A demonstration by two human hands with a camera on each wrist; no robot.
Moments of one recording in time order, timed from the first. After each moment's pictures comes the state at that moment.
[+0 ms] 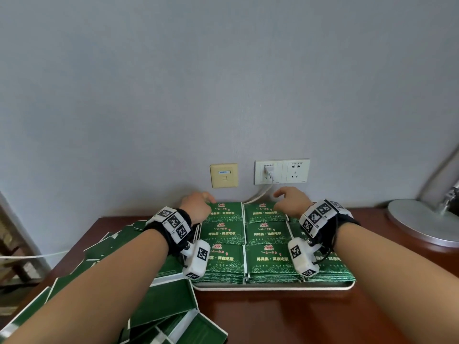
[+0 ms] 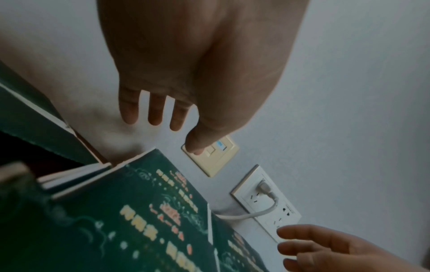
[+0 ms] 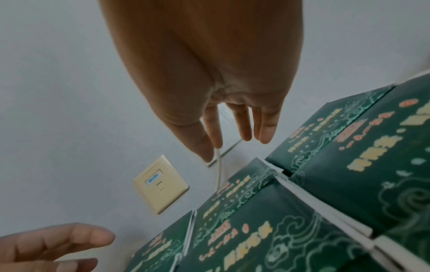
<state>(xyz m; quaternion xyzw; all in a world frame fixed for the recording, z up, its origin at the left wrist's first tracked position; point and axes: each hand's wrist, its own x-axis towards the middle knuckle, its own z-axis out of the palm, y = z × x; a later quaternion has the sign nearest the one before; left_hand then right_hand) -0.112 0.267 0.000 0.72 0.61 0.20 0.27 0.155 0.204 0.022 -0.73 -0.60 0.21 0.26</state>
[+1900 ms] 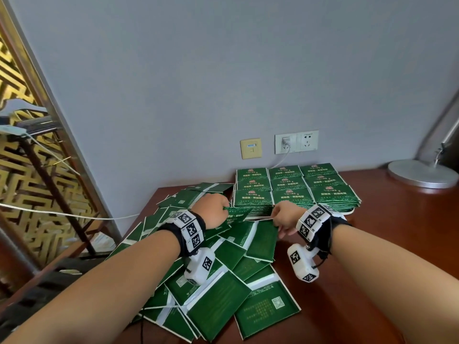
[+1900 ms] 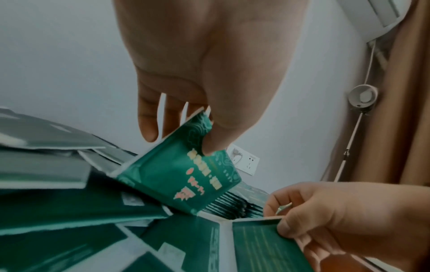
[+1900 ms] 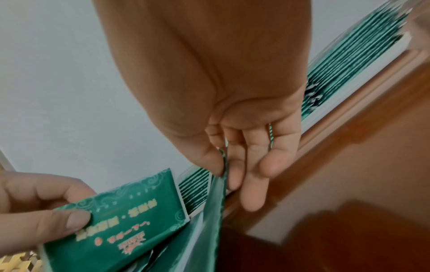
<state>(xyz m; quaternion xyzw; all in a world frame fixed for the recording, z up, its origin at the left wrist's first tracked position) -0.206 0.040 0.009 0.82 0.56 0.10 0.09 0.016 0.004 -0.014 -0.71 -0.58 0.35 0.17</state>
